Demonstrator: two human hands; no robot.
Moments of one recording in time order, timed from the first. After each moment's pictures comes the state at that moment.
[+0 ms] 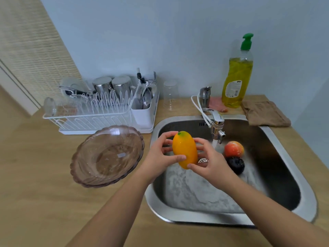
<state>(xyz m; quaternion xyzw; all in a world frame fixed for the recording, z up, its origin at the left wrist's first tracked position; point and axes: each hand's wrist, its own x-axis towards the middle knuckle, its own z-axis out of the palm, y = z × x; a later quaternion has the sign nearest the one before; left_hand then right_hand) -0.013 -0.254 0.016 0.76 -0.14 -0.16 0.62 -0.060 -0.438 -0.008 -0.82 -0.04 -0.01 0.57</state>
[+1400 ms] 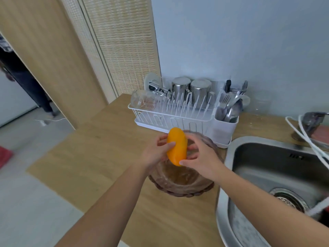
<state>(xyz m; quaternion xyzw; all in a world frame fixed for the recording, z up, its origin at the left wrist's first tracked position) 0.035 -0.052 0.026 0.71 0.15 -0.05 0.68 0.064 -0.223 -0.003 -0.82 -0.17 0.10 0.53</state>
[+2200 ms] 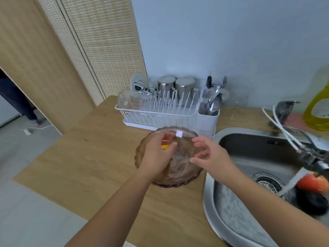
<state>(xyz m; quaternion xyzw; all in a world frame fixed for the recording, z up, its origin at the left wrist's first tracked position) 0.005 -0.104 0.044 0.87 0.03 0.09 0.49 0.012 -0.283 0.024 -0.83 -0.09 0.07 0.55</state>
